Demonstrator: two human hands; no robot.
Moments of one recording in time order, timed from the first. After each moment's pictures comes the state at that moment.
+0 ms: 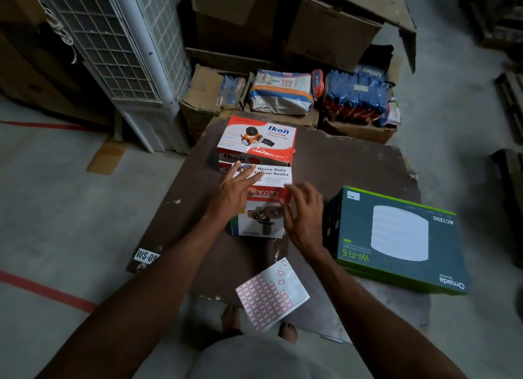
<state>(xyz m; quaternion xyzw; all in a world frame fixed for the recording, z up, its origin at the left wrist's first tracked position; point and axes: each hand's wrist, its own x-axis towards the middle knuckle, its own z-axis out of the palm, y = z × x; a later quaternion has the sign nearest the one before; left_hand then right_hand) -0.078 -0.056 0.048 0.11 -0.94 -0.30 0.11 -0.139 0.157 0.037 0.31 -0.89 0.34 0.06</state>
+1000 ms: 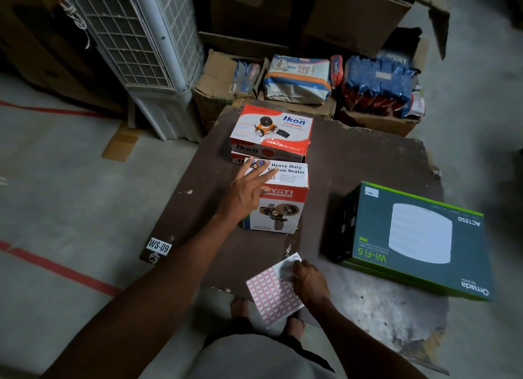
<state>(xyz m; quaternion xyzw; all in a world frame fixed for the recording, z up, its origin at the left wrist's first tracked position) -0.065 -0.051 0.051 0.10 -0.93 -0.32 0.12 -0.051 0.225 -0.099 0.29 -0.91 0.08 -0.28</state>
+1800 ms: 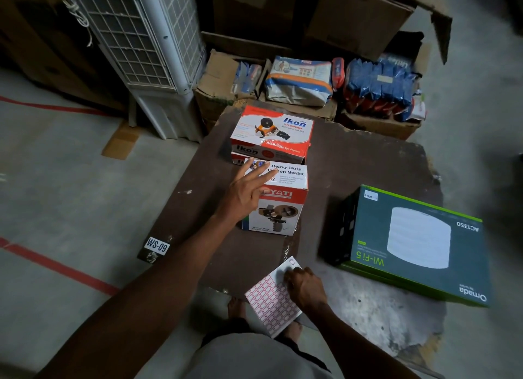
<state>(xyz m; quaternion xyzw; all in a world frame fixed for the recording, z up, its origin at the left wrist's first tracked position) -0.068 -0.052 0.049 0.11 -0.93 -0.32 0.11 -0.049 0.227 -0.098 0.37 -0.89 0.04 -0.25</state>
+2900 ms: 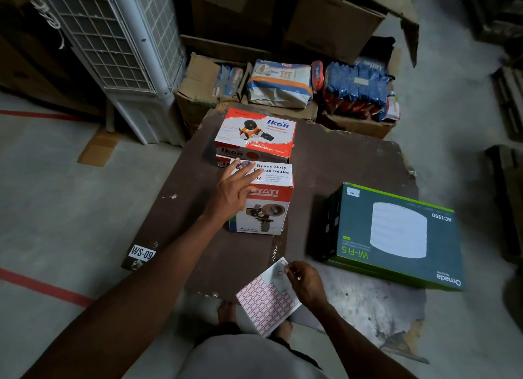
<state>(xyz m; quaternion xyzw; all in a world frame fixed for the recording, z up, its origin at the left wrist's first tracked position) -0.075 -0.059 0.041 0.11 -0.93 -0.33 0.12 -0.057 0.251 -0.096 0.17 -0.88 0.37 -0.24</state>
